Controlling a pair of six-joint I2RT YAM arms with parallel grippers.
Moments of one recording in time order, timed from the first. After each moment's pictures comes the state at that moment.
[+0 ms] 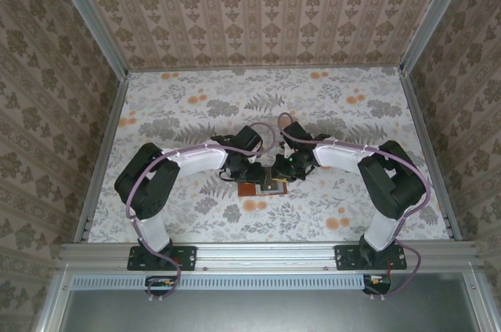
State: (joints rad) left arm -0.80 1.79 1.06 -0.54 0.29 -0.54; right arm 0.56 1.74 0.98 -0.45 -0.39 0.72
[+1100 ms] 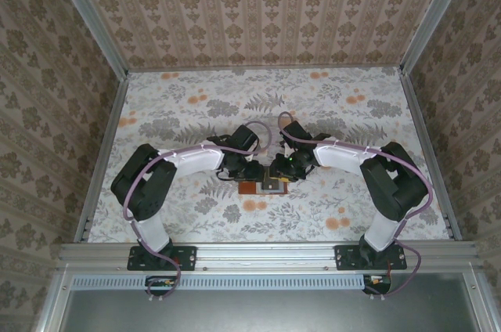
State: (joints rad) left arm -0.78 1.76 1.03 -0.48 0.31 -0.57; right arm 0.57 1.72 0.99 -0.47 -0.37 0.73
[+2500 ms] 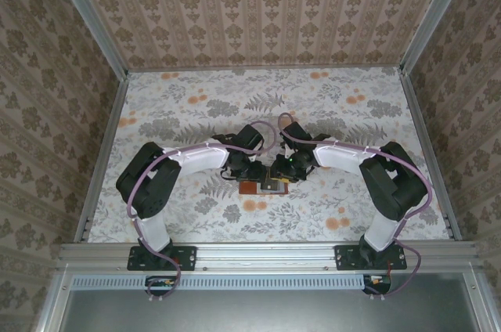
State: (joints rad) left arm -0.81 1.80 1.09 -0.55 0.25 -0.55; right arm 0.57 1.73 0.98 -0.48 -0.35 0.73
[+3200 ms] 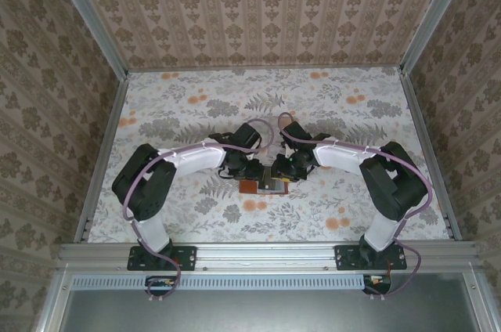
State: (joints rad) left arm -0.79 1.75 1.07 -0.55 0.24 -0.56; right arm 0.57 1.73 0.99 -0.49 -0.33 0.73
